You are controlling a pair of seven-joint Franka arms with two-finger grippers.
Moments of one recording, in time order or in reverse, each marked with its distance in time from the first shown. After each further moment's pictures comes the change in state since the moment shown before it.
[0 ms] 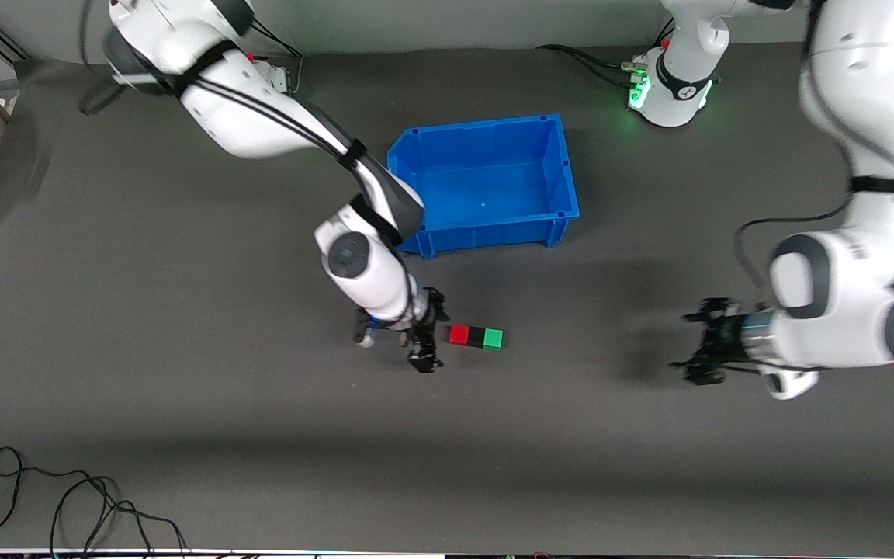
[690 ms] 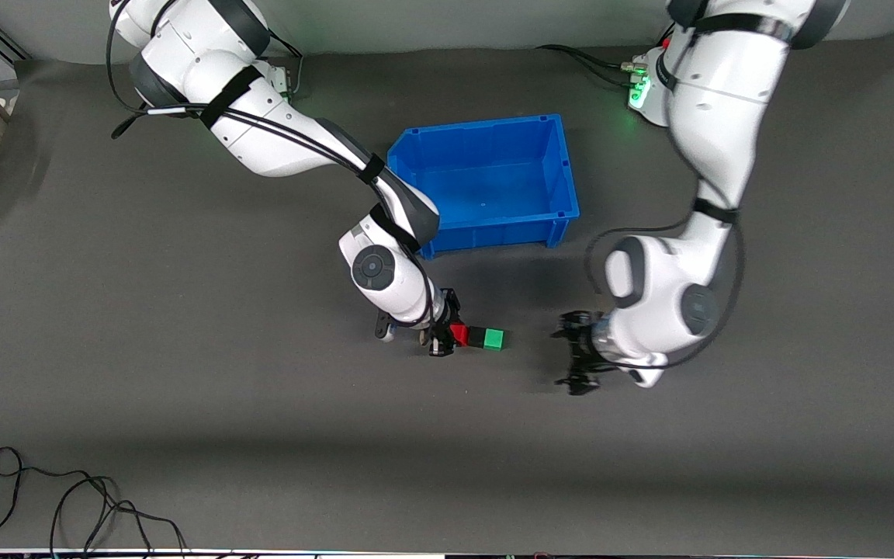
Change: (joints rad) left arm -0.332 0.180 -0.013 -0.009 -0.253 0.454 -0.552; right arm 0.047 0.222 0.044 0.131 0.002 0.004 0.133
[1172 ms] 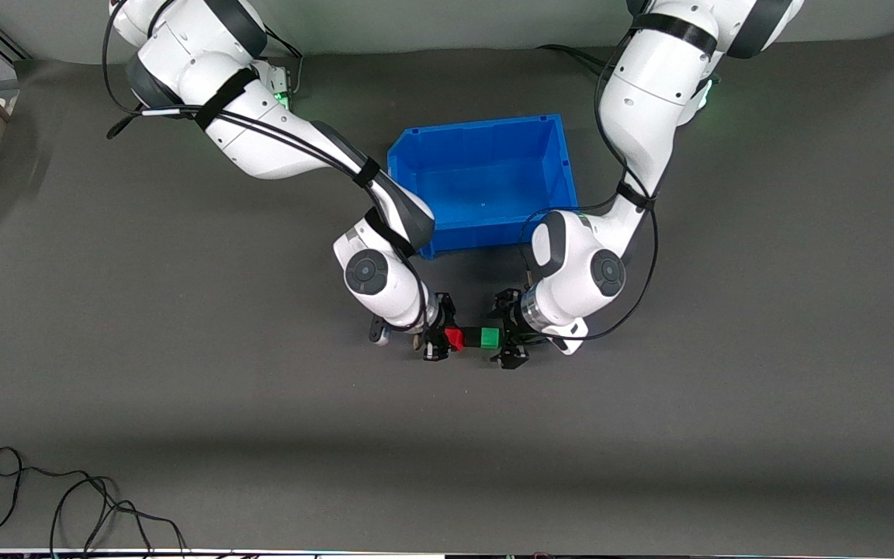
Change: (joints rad) left arm -0.233 0.085 -0.017 -0.018 -0.222 0.282 -0.037; right arm -0.010 0.000 0.000 0.000 0.000 0.000 -0.002
